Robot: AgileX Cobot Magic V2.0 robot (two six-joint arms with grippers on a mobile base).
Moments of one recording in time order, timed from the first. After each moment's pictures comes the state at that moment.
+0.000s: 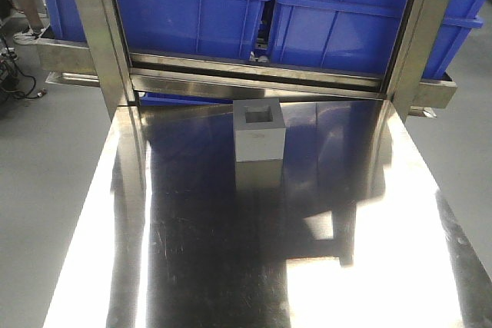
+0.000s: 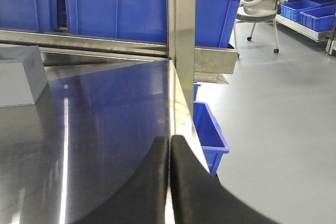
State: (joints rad) left arm 0.07 -0.01 0.03 0.05 0.13 -0.03; right arm -0.08 -0.02 0.03 0.01 0.22 0.01
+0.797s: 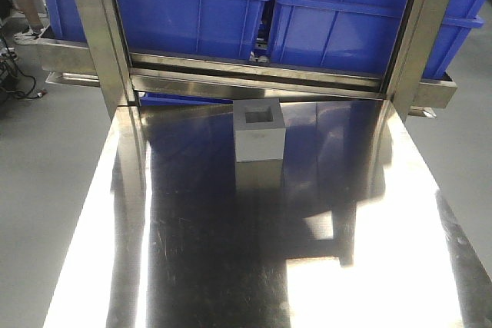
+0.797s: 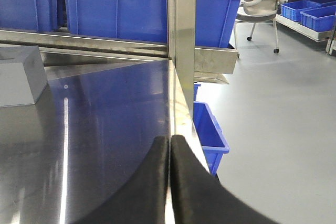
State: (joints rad) left arm 0.07 -0.01 0.03 0.05 0.13 -0.03; right arm -0.08 -0.02 0.03 0.01 0.22 0.01
